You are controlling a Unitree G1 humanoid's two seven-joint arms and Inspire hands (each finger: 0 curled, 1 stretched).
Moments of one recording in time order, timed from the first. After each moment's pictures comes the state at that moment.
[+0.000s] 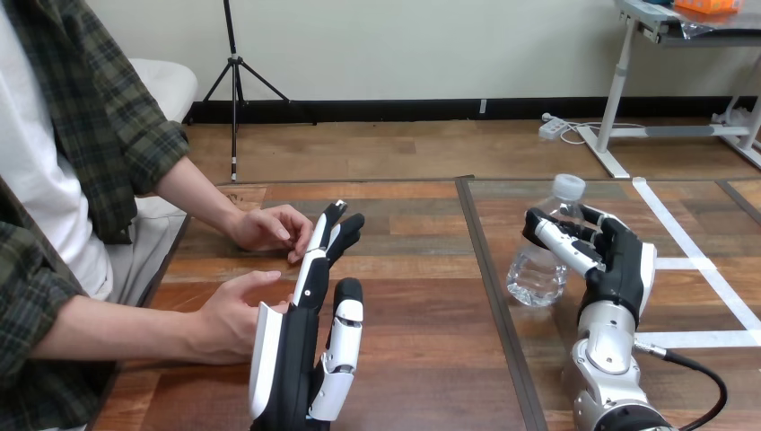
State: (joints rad) left arm 0.13 -0.02 -0.18 0.47 0.49 -1.00 0.45; right arm -0.67 -0.09 -0.29 1.31 0.01 -0.47 -0.32
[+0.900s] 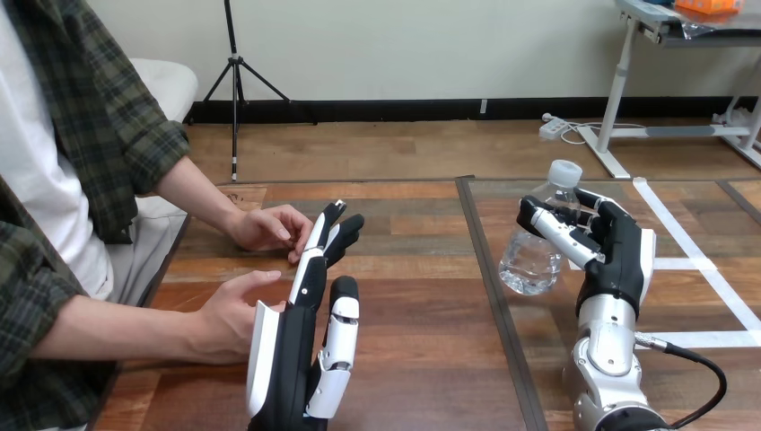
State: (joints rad) left arm 0.13 -0.02 -0.18 0.47 0.48 -1.00 0.44; right arm -0.66 -0.09 -0.28 1.31 0.01 -0.55 -0.29
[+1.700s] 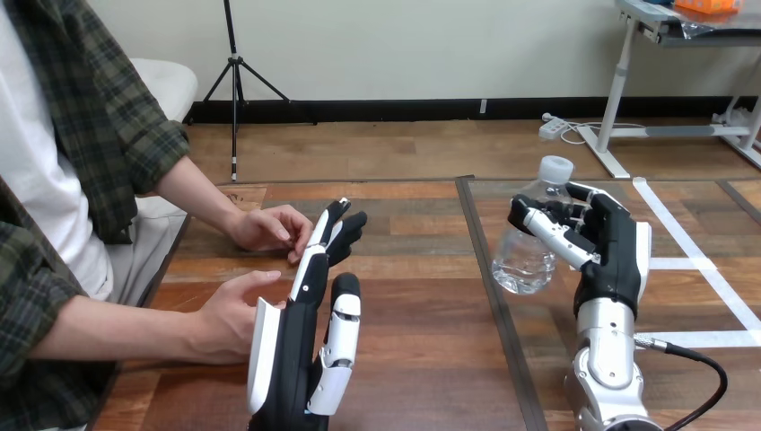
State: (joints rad) left arm 0.12 -0.02 -0.18 0.47 0.49 -1.00 0.46; right arm -0.63 -0.09 -0.24 1.30 -0.01 -0.65 -0.25
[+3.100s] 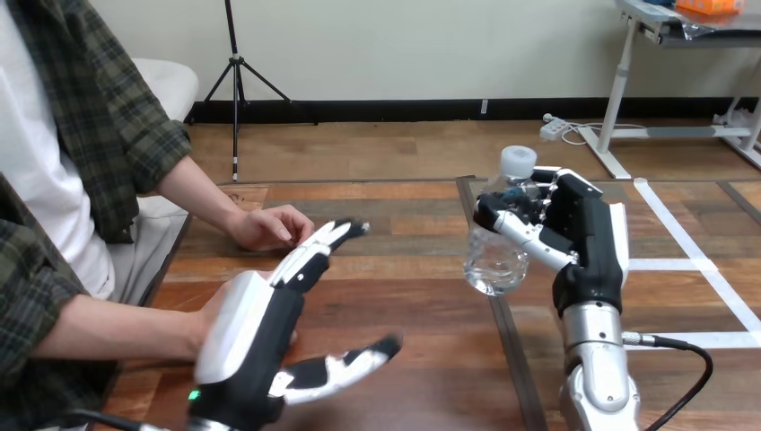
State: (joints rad) left arm 0.17 0.21 -0.11 0.15 0.56 -0.68 0.22; right arm -0.54 -0.07 -0.19 1.19 -0.03 -0.84 -0.11
